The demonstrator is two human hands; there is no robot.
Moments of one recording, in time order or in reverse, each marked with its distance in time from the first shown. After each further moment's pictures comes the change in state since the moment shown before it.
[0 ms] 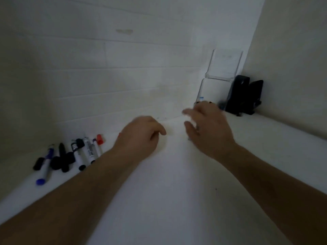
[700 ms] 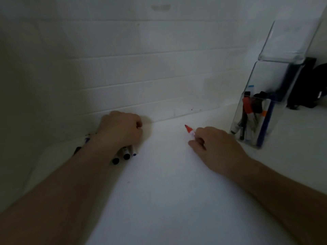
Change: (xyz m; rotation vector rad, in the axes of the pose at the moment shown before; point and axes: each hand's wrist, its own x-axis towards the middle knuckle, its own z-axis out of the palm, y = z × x) left_hand -0.023 -0.098 -0.055 0.490 -0.383 -0.587; right_hand -0.005 -0.057 0.068 0.187 -0.467 0.018
